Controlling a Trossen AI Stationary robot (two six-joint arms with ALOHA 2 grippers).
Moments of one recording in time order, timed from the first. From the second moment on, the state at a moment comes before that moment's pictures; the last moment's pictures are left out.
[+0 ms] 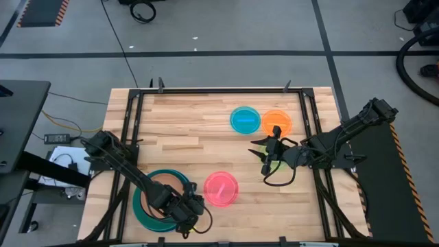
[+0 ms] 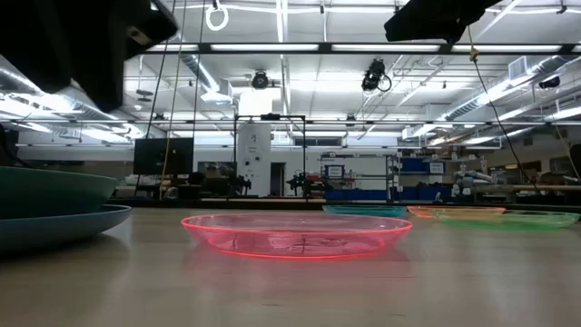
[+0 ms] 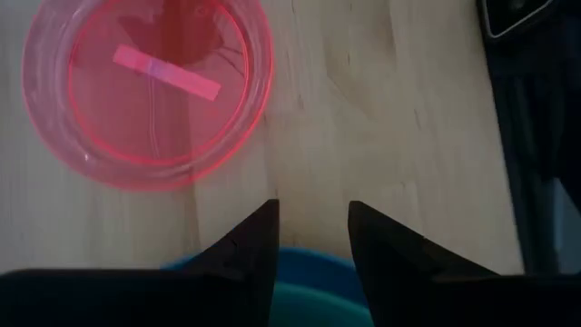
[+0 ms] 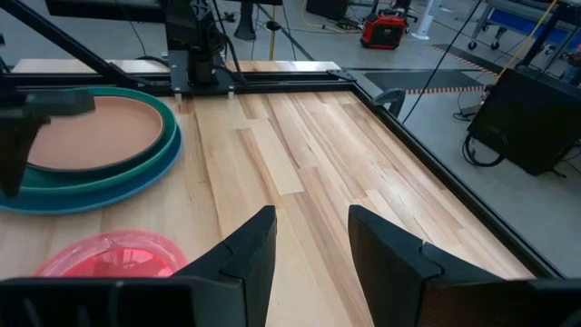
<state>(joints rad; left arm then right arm) -0.68 1.82 1.32 -0.62 -0.27 -0.50 0.45 1.12 0.74 -0.08 0.78 0.20</state>
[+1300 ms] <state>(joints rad) -0.55 2.03 1.32 -0.49 -0.30 0.12 0.45 1.13 0.74 -0.08 0.78 0.19</state>
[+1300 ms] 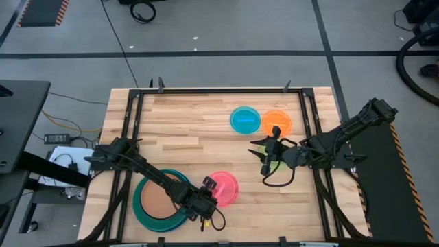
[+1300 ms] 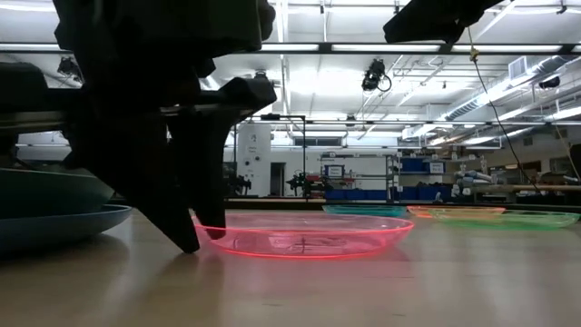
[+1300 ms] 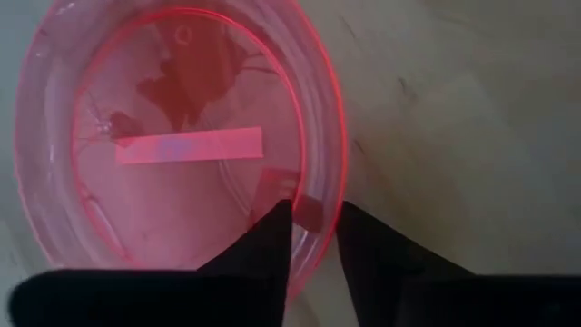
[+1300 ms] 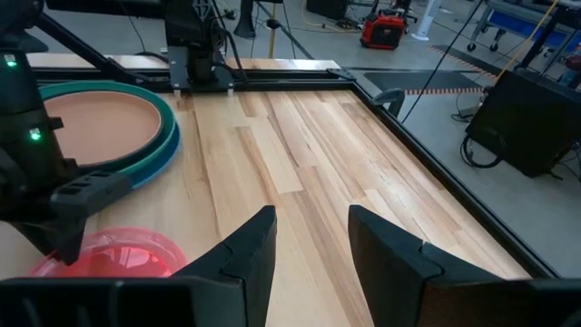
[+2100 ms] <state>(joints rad) -0.61 2.03 1.45 -0.67 -0.34 0.05 0.45 1.13 0.74 -0.08 0.78 0.19</state>
